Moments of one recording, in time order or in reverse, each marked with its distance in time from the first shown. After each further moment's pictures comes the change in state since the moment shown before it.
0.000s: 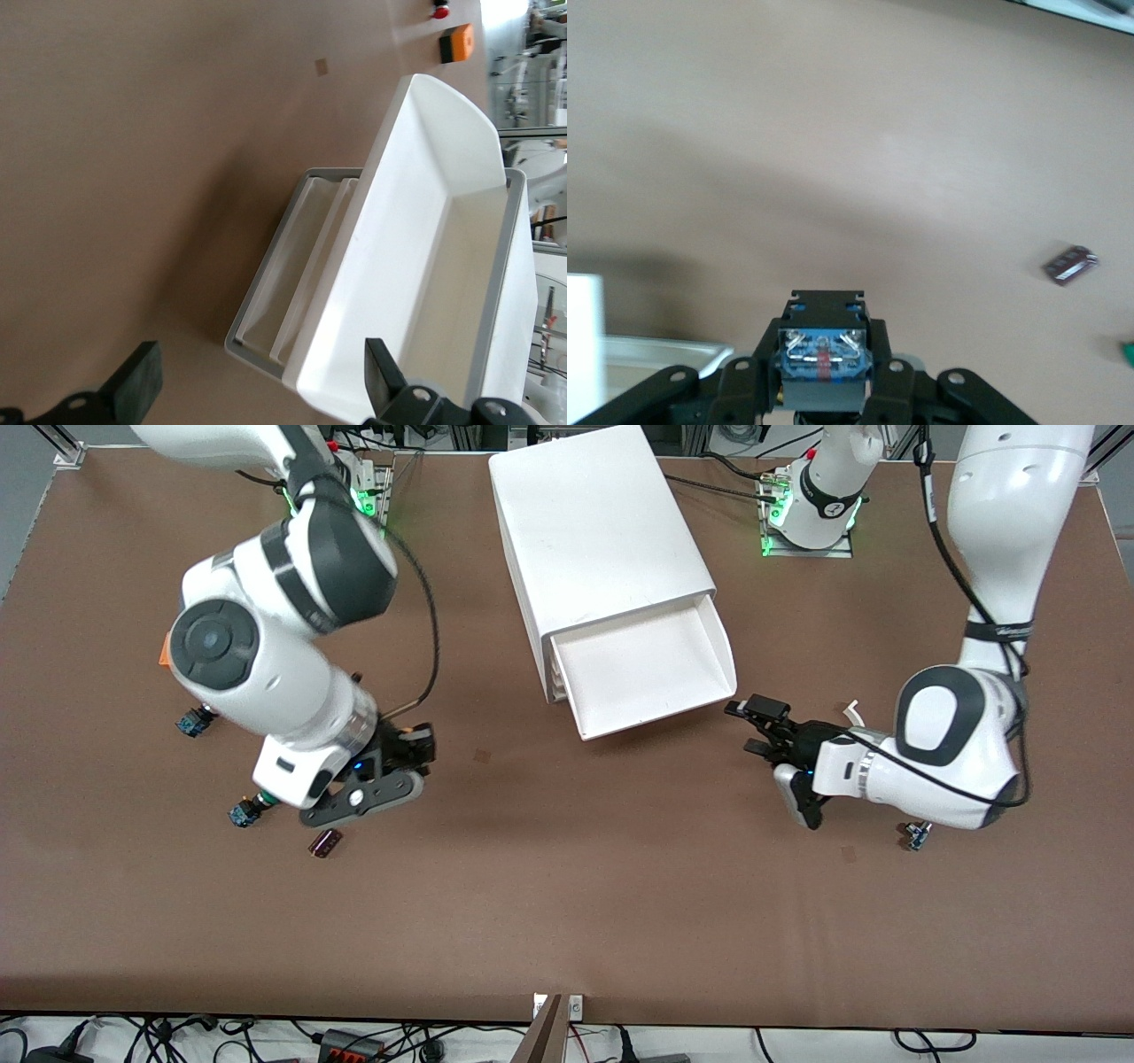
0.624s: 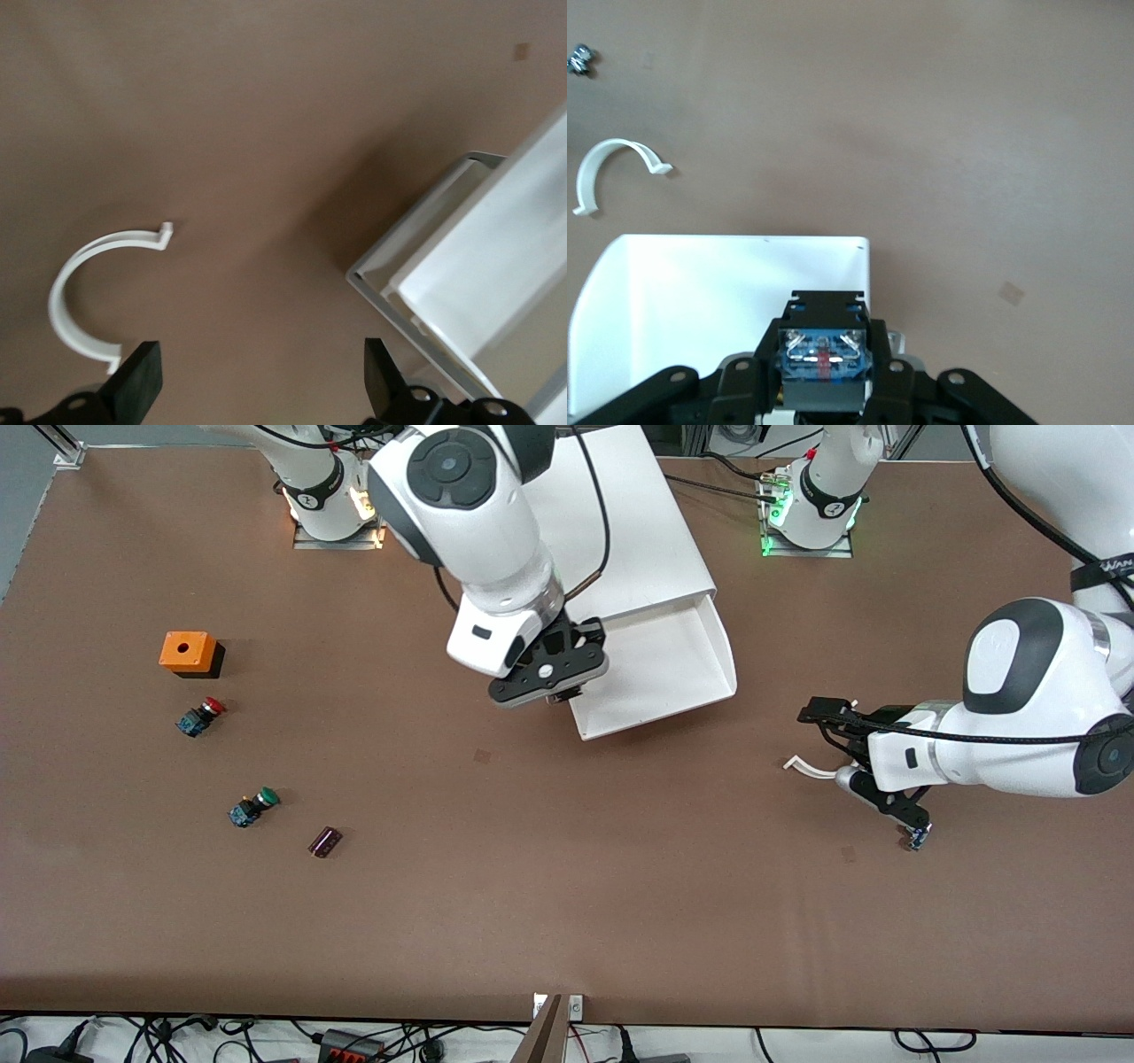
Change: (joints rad) left arm -0.005 -0.082 -0.003 0.128 0.430 -0.054 -0.314; right arm 0.263 -0.004 0.019 0.014 -0.002 0.087 0.317
